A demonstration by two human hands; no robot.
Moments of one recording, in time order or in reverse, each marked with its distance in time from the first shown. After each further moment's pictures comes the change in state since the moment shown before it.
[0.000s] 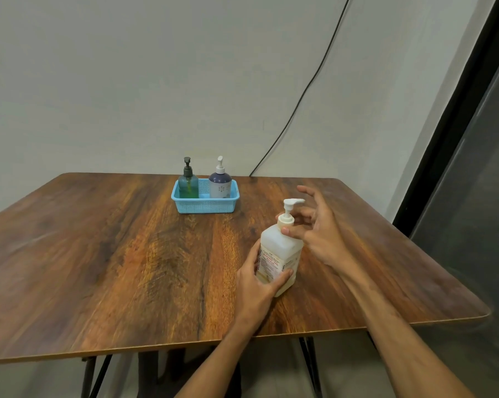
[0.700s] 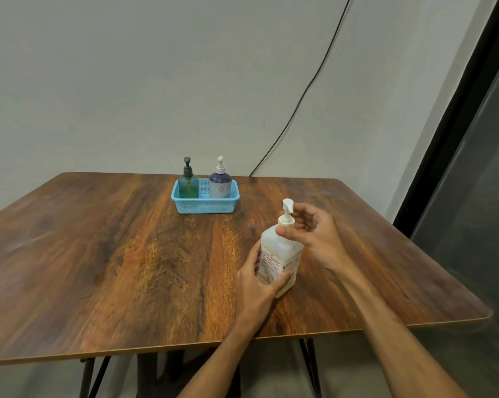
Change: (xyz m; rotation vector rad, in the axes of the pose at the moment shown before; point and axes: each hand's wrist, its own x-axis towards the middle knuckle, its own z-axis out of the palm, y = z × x) left_hand 0.002 -0.006 0.000 0.022 0.012 0.005; right_hand -0.005 0.007 0.003 0.050 0.034 0.066
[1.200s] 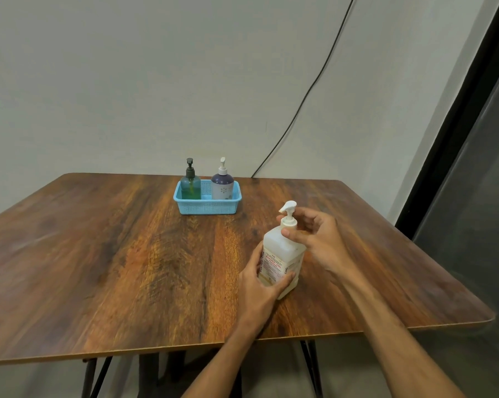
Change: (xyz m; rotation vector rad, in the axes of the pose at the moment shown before) left_hand -0.001 0.004 -0.002 -0.034 -0.010 -0.009; right_hand -0.003 -0.005 0.004 -0.032 -0.011 -0.031
